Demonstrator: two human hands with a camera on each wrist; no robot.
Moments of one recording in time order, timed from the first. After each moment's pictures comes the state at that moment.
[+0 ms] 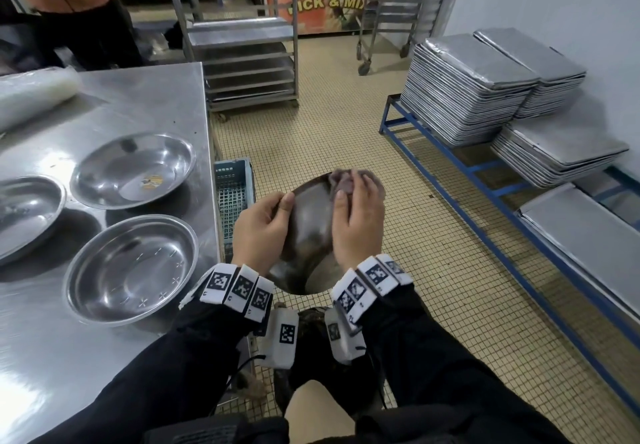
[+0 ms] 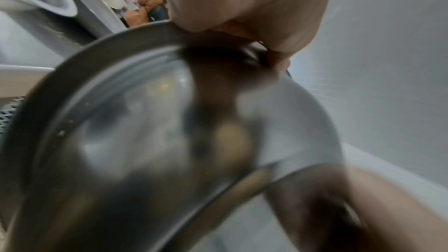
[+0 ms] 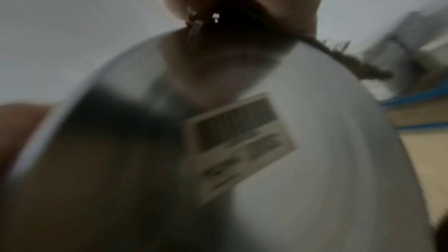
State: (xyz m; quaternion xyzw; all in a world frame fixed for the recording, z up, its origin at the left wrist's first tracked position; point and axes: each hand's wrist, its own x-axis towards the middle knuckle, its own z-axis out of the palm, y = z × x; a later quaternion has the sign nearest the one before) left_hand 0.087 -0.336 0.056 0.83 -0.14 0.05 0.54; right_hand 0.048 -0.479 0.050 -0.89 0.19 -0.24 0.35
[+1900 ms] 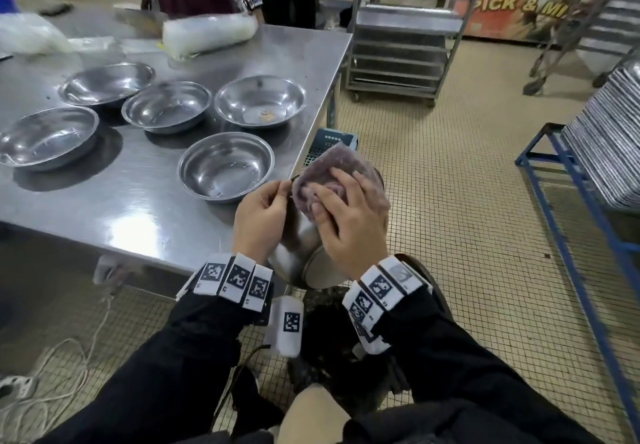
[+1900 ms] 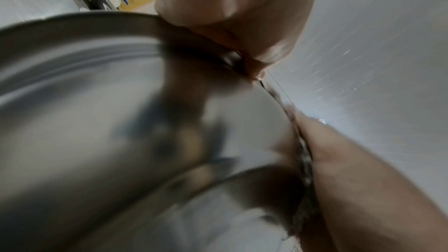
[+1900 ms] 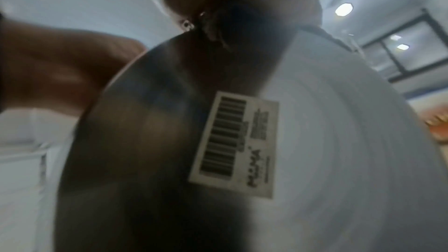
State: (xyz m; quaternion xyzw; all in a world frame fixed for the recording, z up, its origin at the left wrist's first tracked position) left_hand -0.016 -0.315 0.044 0.78 0.15 0.17 0.59; right_hand 0.004 -0.465 0.033 -0.91 -0.23 -0.20 0.28
